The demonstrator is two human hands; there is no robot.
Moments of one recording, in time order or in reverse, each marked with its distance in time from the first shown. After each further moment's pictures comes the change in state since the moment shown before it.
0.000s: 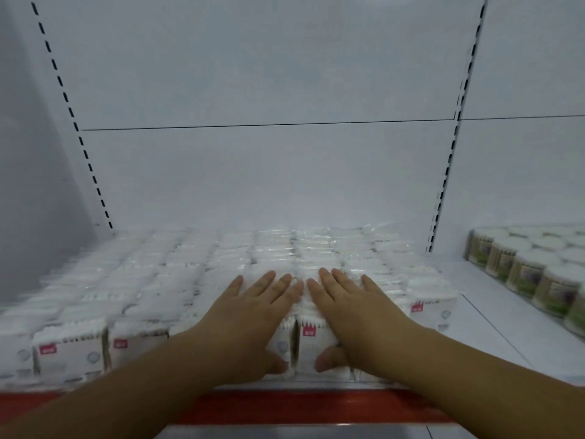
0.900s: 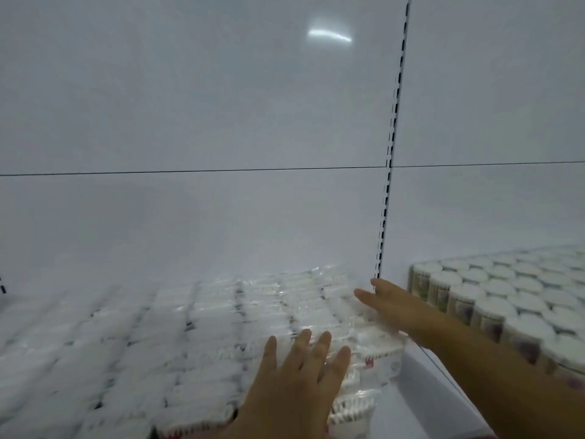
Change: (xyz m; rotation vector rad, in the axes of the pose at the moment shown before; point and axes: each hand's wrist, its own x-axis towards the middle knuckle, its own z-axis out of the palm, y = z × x) left_hand 0.064 0.083 0.007 -0.073 0.390 0.244; right_hand 0.000 0.150 0.009 1.175 0.220 0.654
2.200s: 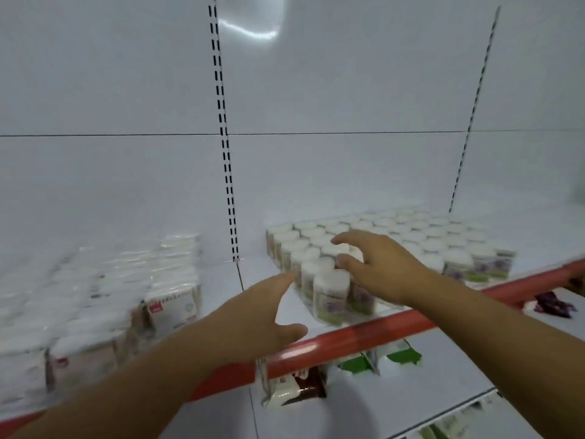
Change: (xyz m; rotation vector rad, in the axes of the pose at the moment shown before) left_hand 0.121 0.205 -0.043 -0.574 -0.160 -0.085; right_hand -0.112 0.131 -0.216 -0.642 0.260 -0.411
